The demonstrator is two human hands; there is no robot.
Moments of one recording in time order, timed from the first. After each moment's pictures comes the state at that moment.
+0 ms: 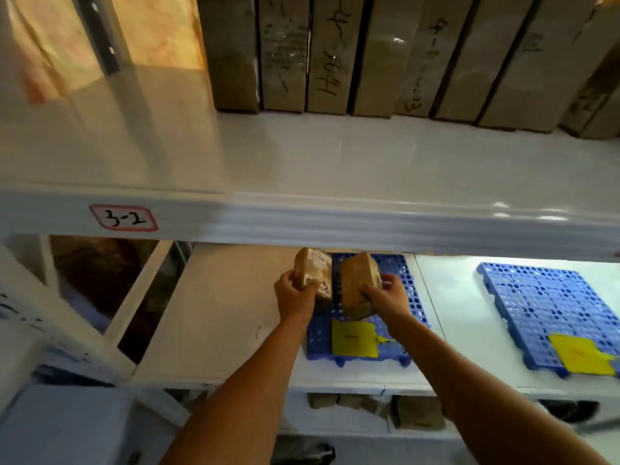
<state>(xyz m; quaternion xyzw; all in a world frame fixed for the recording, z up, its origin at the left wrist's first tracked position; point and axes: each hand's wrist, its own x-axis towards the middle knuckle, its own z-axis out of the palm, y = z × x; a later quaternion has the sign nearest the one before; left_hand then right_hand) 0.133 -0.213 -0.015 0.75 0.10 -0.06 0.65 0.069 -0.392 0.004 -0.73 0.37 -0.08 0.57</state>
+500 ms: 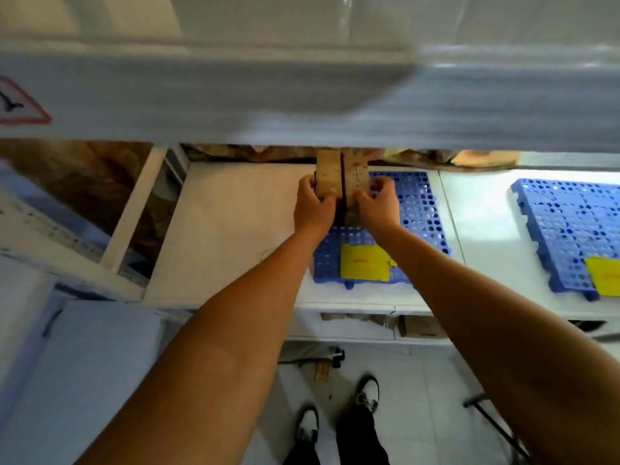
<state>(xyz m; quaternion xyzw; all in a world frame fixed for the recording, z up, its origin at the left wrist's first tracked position) 0.165 -0.239 -0.028 0.83 0.00 -0.06 0.56 0.124 -0.369 -0.022 -0.78 0.32 -0.12 0.53</state>
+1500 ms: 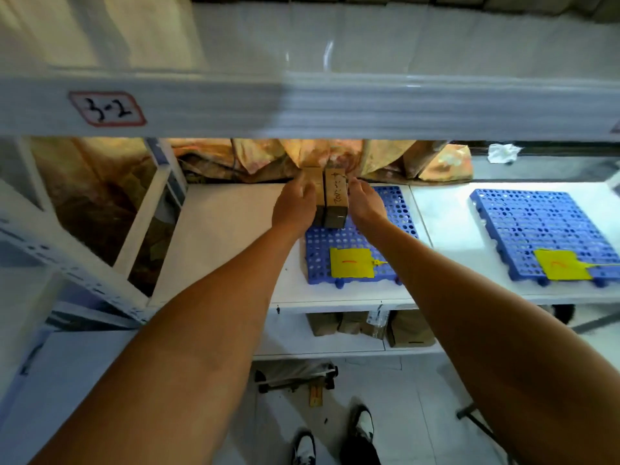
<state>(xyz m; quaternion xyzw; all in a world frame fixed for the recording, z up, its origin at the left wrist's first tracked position) 0.146 -0.200 0.037 0.87 -0.12 -0.05 0.47 0.089 -0.342 0.049 -0.82 0.31 -0.09 0.48</state>
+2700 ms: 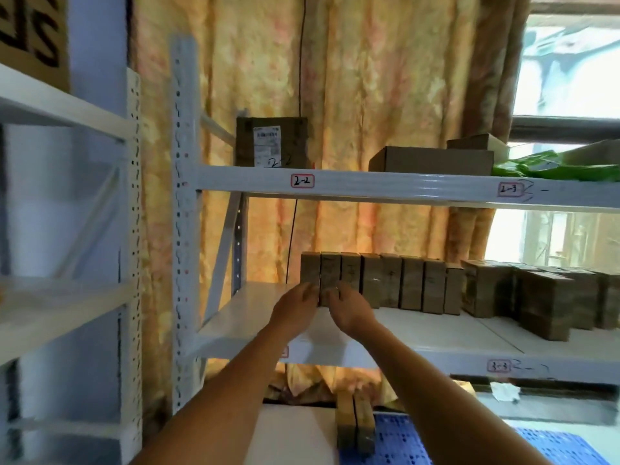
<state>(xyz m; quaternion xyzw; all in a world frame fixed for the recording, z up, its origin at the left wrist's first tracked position) 0.048 -0.047 0.378 0.84 -0.24 0.13 0.47 -0.009 -0.184 0.394 -0.92 0.03 -0.24 0.31</state>
